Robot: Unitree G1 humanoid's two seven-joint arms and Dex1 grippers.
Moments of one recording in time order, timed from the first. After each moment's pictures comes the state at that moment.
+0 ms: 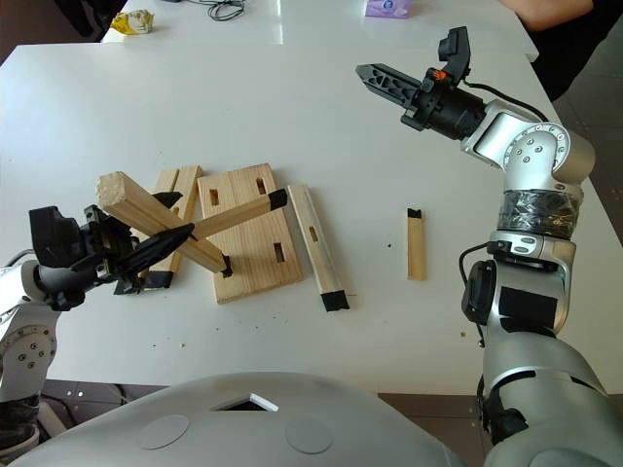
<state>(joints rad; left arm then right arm) 0.33 0.59 0.22 -0.51 -0.83 0.10 -1.05 -0.72 -0.54 -0.25 0.36 0.78 0.98 0.85</state>
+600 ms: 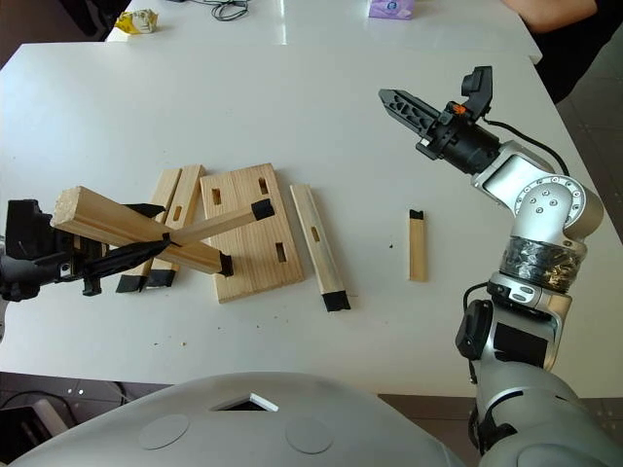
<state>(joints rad) 0.29 0.82 0.30 -0.38 -0.89 0.16 -1.23 -0.48 -0.49 -0.40 0.10 0.87 1.02 0.70</state>
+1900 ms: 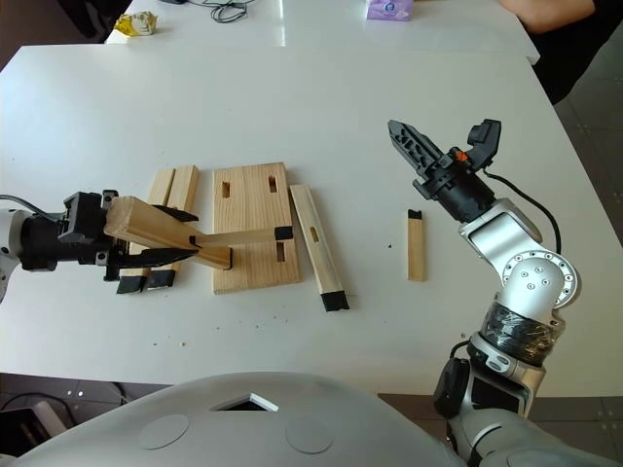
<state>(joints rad) 0.06 0.97 0.09 -0.34 -0.69 0.16 -1.29 -0.16 -0.30 -0.48 -0.26 1.10 0.97 0.36</state>
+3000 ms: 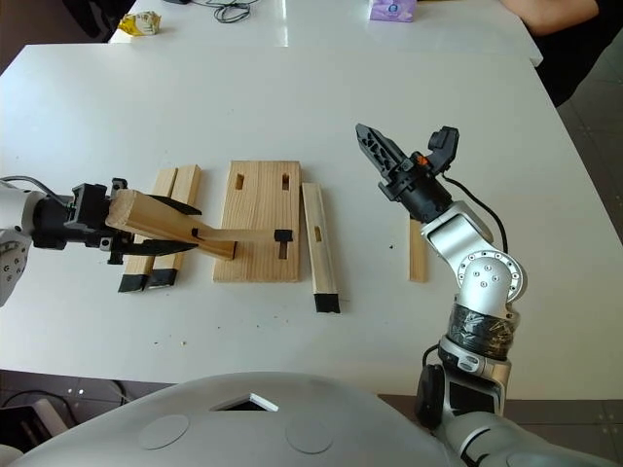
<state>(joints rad) -0.12 0.98 -0.08 -0.11 -0.69 -0.03 -1.40 -0.14 -0.21 -0.34 -0.22 1.07 0.81 0.34</state>
